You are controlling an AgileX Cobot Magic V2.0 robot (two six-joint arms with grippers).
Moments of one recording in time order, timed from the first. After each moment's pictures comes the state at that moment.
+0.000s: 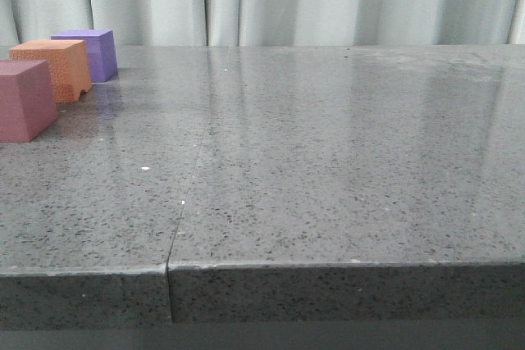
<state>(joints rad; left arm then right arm) -0.17 1.50 -1.35 0.08 0.72 -0.26 0.50 0.42 -0.42 0.04 0.53 0.15</state>
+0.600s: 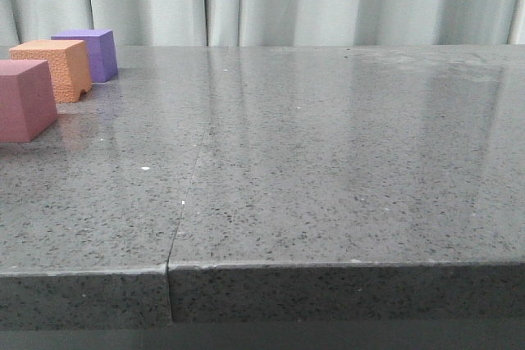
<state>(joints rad) -0.17 1.04 -1.00 0.08 0.59 -0.26 0.50 0.42 -0.42 0.04 0.53 0.15</state>
